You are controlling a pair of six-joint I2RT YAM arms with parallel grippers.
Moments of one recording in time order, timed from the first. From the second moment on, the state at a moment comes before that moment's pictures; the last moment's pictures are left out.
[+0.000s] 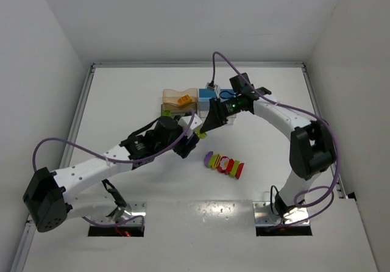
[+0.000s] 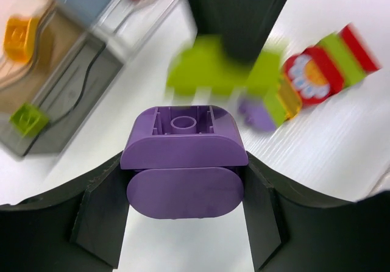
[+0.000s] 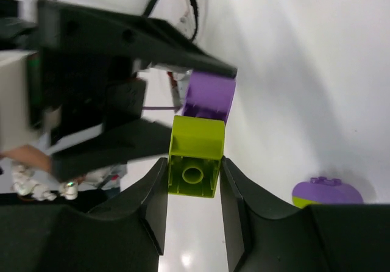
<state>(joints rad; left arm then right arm) -0.84 1.16 0.81 -0.18 -0.02 0.08 0.40 1.73 1.27 -0.52 -1.16 0.07</state>
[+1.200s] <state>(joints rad) -0.24 1.12 0.94 -0.41 0.29 -0.06 0.51 2.25 1.90 -0.61 -0.48 -0.28</state>
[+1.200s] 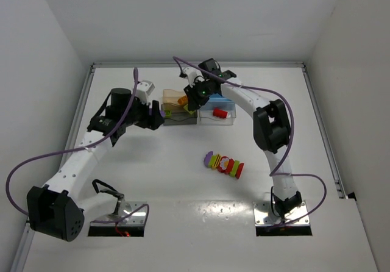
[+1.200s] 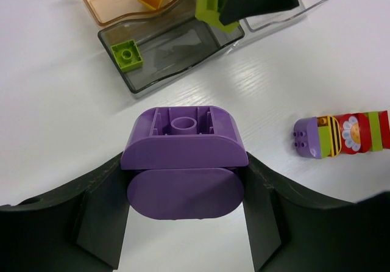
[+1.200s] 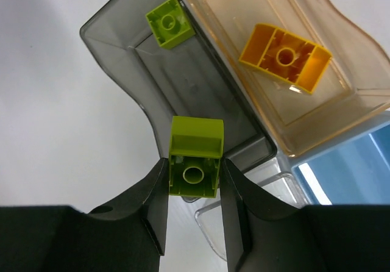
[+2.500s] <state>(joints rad) -0.56 1.01 0.73 -0.22 0.28 0.17 0.55 1.95 1.52 -0.36 -1.19 0.35</state>
